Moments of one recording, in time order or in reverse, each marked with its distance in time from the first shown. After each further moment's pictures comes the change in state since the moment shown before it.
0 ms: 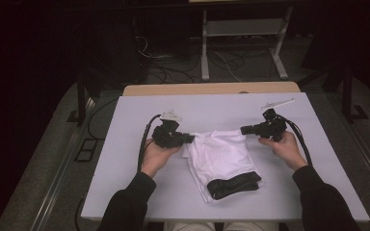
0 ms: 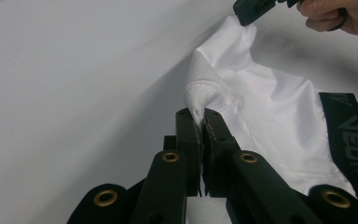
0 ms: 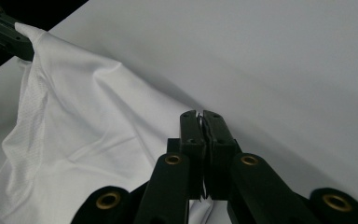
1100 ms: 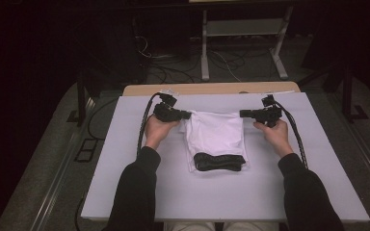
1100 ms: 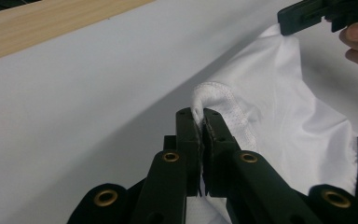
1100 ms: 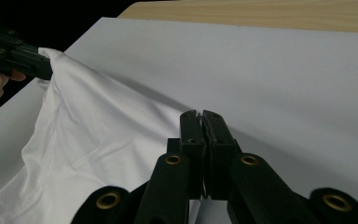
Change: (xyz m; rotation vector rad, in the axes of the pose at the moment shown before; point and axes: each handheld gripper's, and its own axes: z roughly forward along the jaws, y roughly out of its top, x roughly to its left) left arm 0.082 0.034 0.035 -0.028 0.033 -0.079; right arm -0.039 0.028 0.018 -0.145 -0.087 0.131
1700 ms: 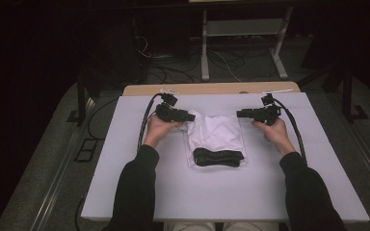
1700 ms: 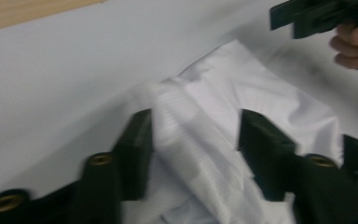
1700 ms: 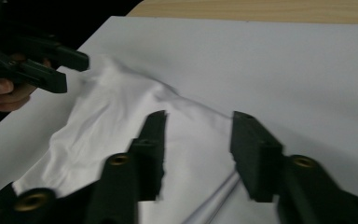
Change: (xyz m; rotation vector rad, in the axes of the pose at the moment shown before) left arm 0.009 -0.006 0.011 0.006 -0.040 -0.061; right arm -0.012 0.002 0.005 0.022 0.079 0.017
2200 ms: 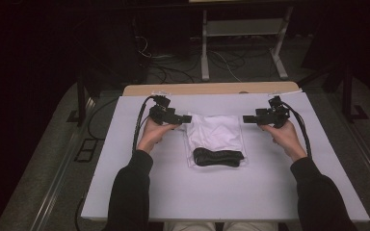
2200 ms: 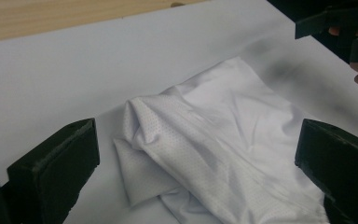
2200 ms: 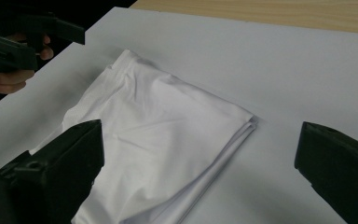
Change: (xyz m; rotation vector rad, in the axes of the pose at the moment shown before) left arm -0.004 -0.009 -0.025 -0.089 0.016 -0.056; right arm 0.016 -0.006 -0.030 0.009 -0.056 -0.069
